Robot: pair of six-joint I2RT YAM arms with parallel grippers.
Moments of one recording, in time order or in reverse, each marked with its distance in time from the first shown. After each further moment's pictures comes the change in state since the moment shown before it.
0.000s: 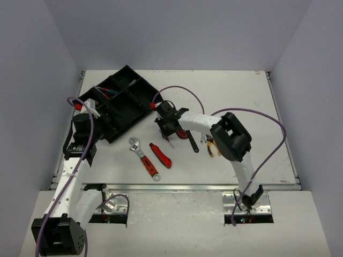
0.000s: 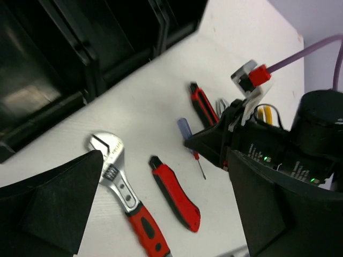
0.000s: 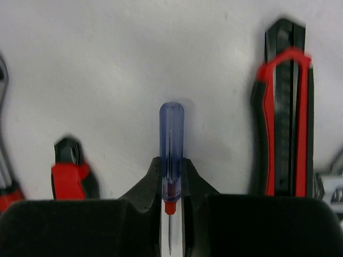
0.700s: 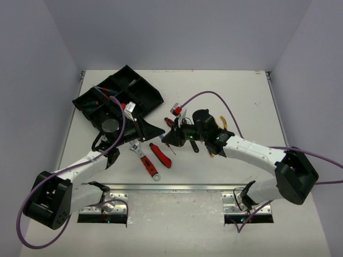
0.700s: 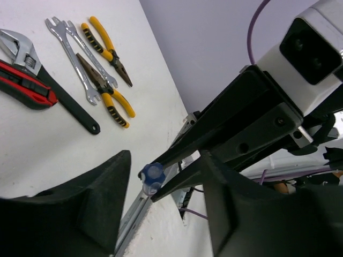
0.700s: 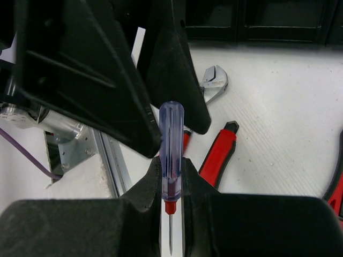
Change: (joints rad) left arm -0.407 0.276 -0.195 0.872 0.367 -0.369; right arm 0.002 -0.755 -0.689 0.609 -0.454 0.011
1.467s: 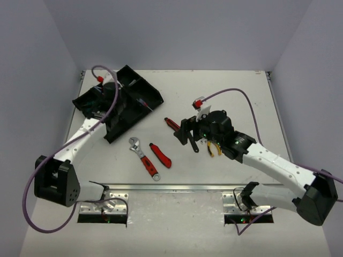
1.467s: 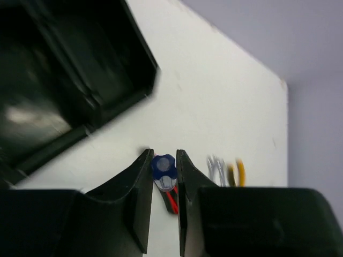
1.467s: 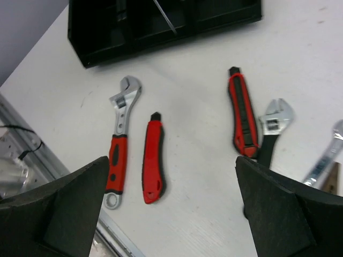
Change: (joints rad) left arm 0.076 0.192 0.541 -0.673 -0.671 0.195; right arm -0.012 -0.236 -0.003 -0.265 0.410 0.075
